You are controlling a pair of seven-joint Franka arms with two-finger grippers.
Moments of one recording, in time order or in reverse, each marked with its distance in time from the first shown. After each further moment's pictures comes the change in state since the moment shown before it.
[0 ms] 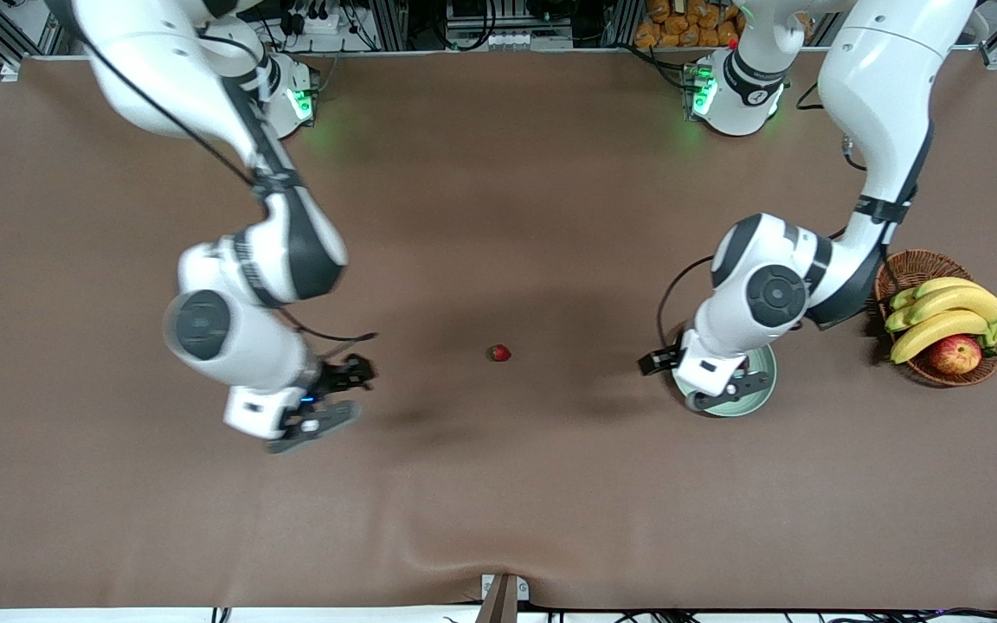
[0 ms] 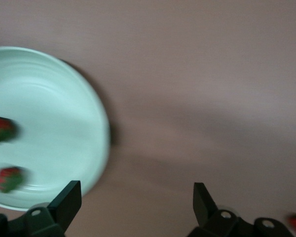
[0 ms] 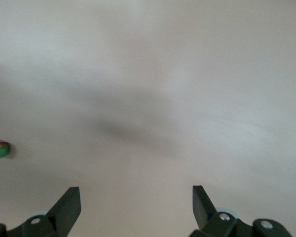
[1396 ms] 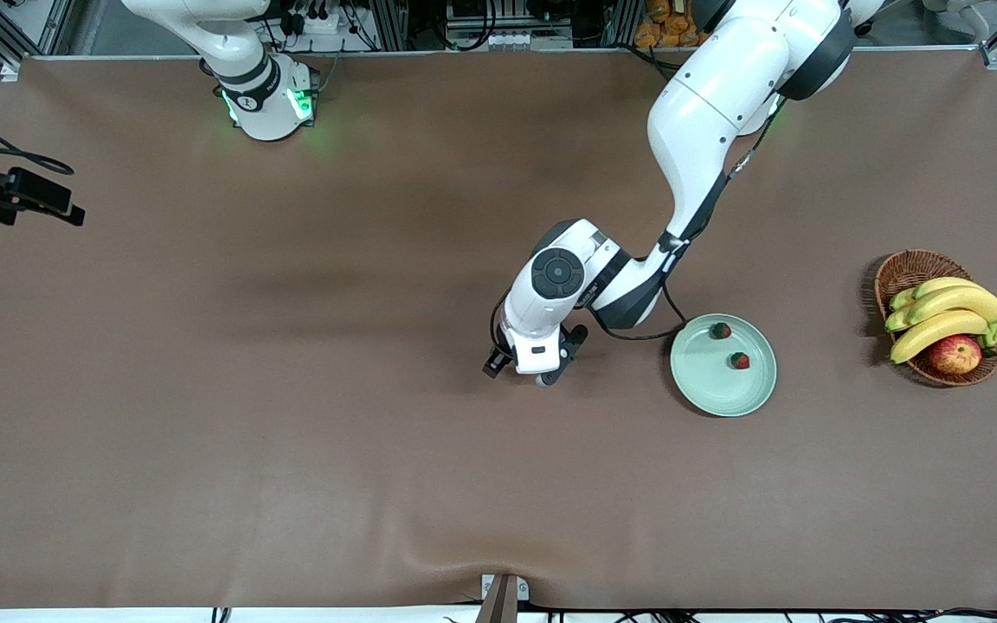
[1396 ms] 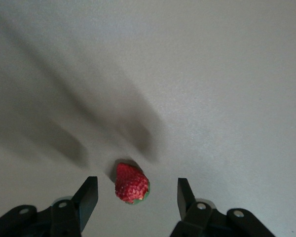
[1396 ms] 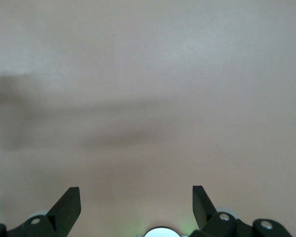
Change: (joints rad) left arm -0.481 0.335 0.145 0.336 -0.044 0.163 -0.881; right arm -0.315 -0.618 -0.054 -0.207 -0.062 -0.583 0.147
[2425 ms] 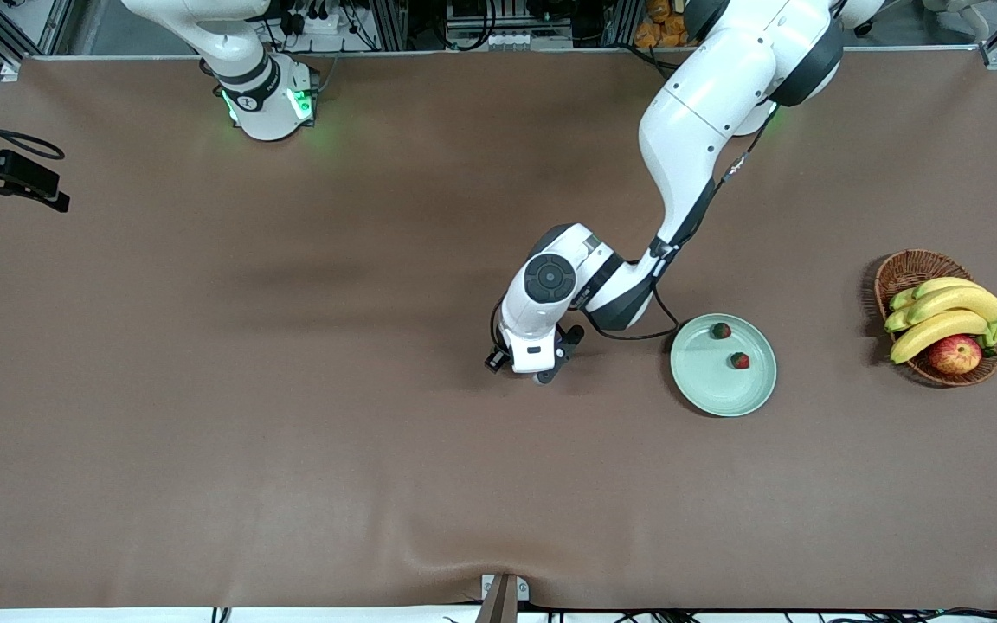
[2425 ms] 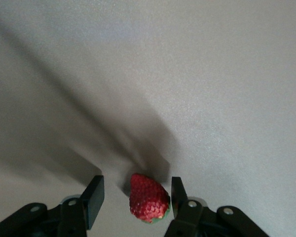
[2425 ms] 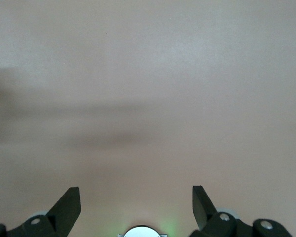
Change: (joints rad) left arm -0.018 0.031 0.015 0.002 0.000 0.001 0.022; right arm -0.001 -0.017 0.014 0.012 -0.059 -0.011 -0.062
